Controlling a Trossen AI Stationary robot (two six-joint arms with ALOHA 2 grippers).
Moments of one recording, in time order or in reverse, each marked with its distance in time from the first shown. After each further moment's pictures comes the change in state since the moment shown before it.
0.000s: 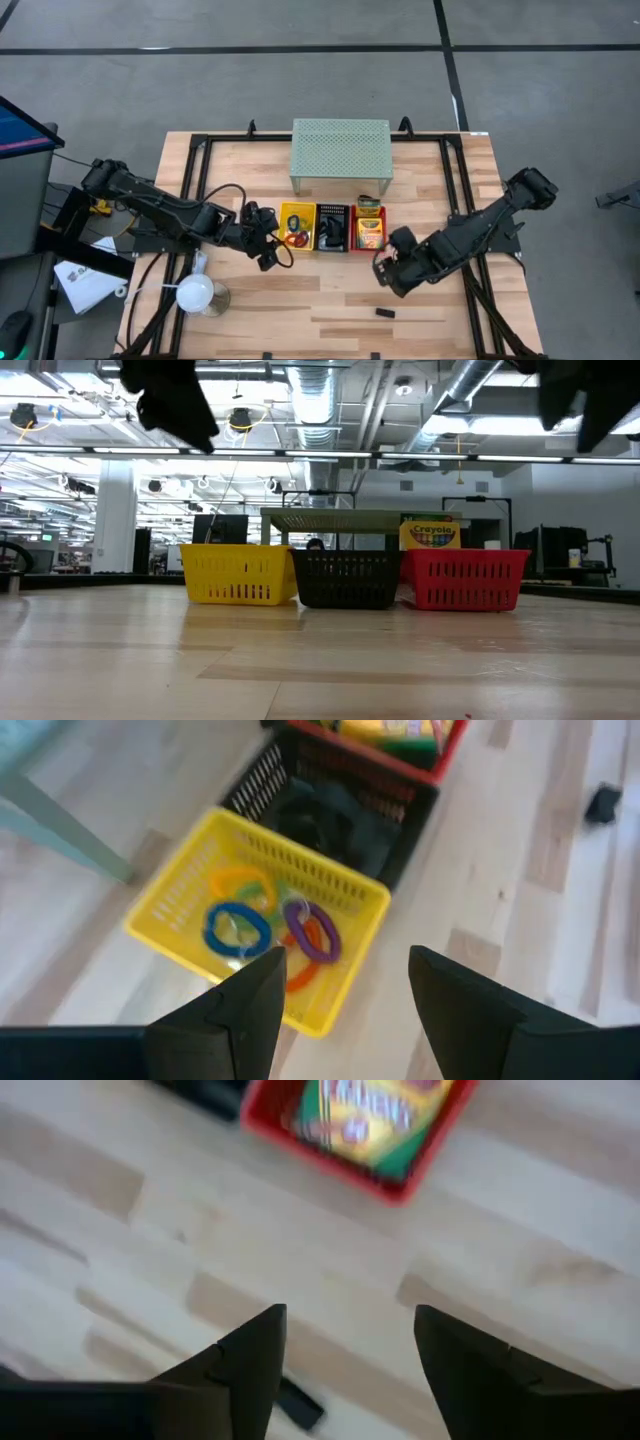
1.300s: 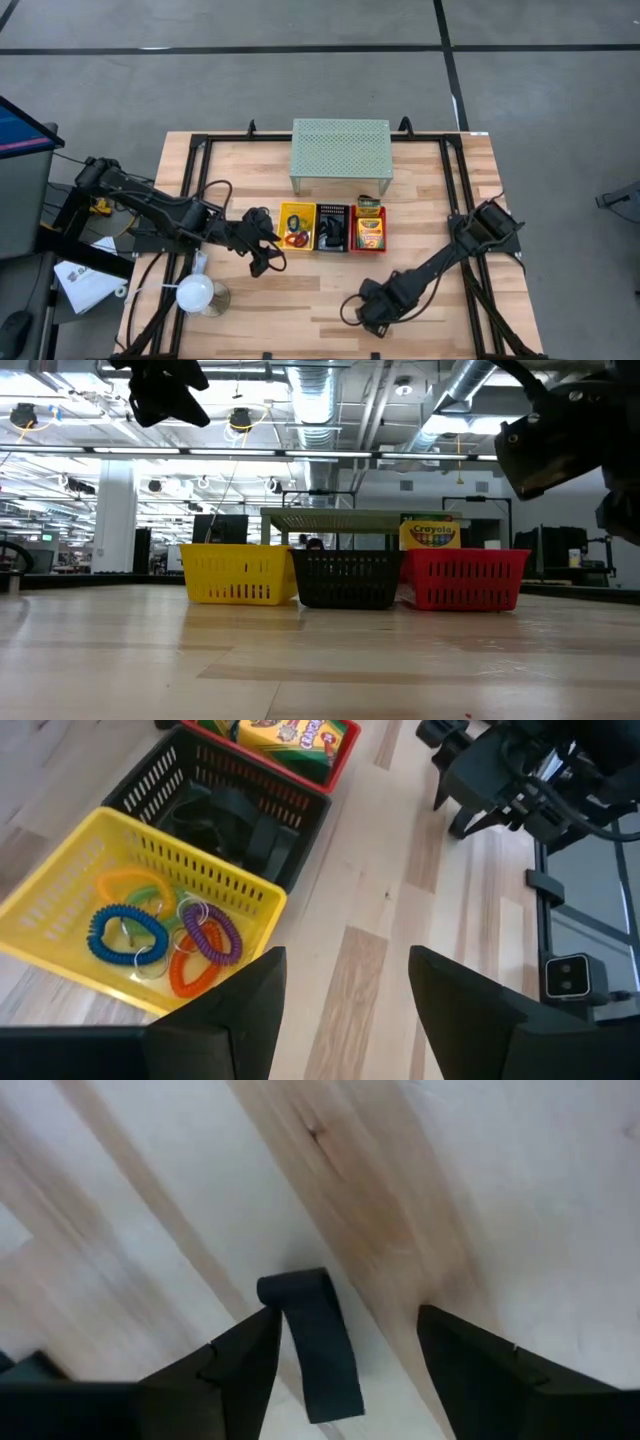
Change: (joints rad) left arm -0.010 -0.101 -0.073 0.161 0.177 -0.006; right arm 0.060 0.458 -0.005 0.373 -0.362 -0.539
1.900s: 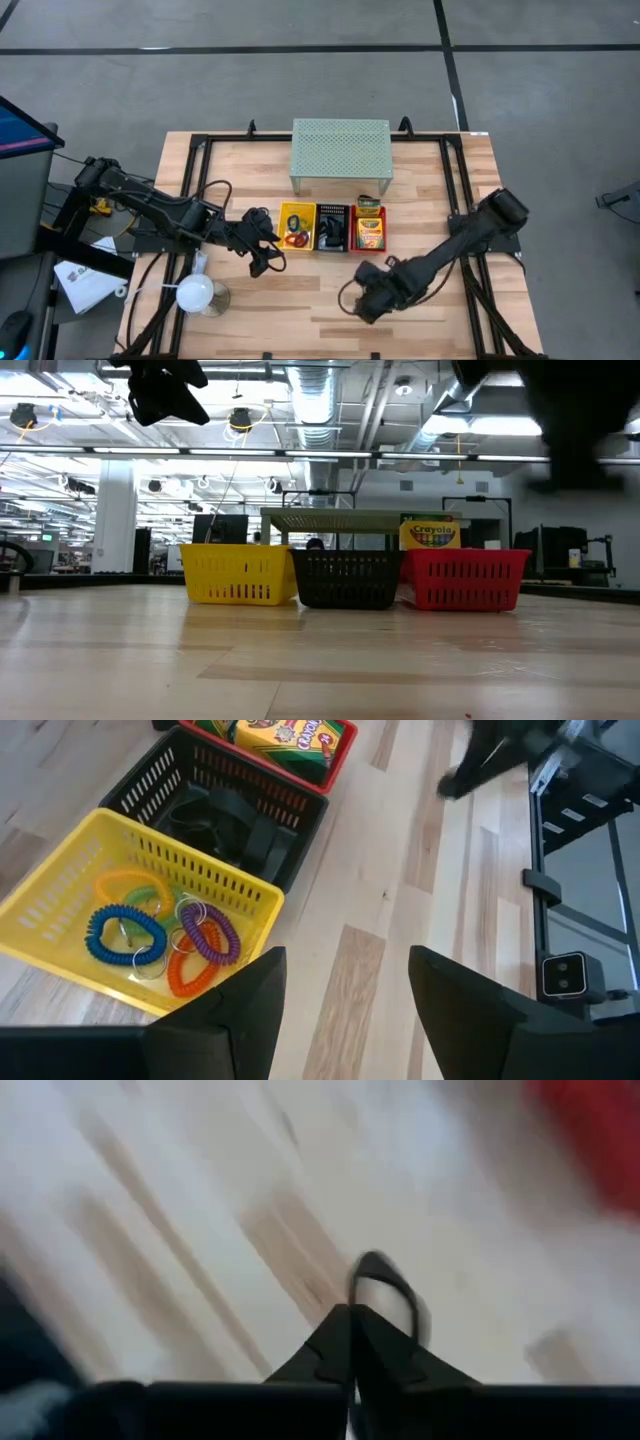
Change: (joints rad) left arm -0.003 -0.003 0.000 -0.002 0.000 0.000; right arm -0.029 -0.137 0.107 -0.133 0.260 0.054
